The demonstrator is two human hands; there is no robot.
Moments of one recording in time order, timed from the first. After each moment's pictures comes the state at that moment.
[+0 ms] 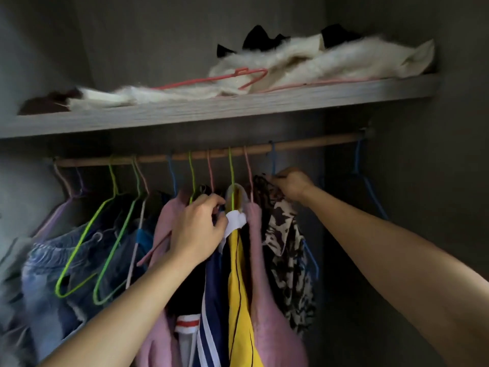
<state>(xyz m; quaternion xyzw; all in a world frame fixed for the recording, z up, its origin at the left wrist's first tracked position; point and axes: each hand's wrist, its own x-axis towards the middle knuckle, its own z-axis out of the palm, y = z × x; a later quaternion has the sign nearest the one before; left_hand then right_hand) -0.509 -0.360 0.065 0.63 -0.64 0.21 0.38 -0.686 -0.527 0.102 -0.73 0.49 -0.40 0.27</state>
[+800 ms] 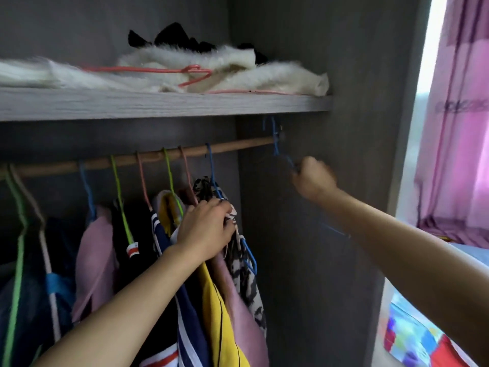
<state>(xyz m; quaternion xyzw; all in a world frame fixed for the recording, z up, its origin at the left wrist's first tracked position) -0.541 -0.415 0.060 0.45 -0.83 0.14 0.30 -0.790 -0.428 0.112 -0.56 0.74 -0.36 -0.09</state>
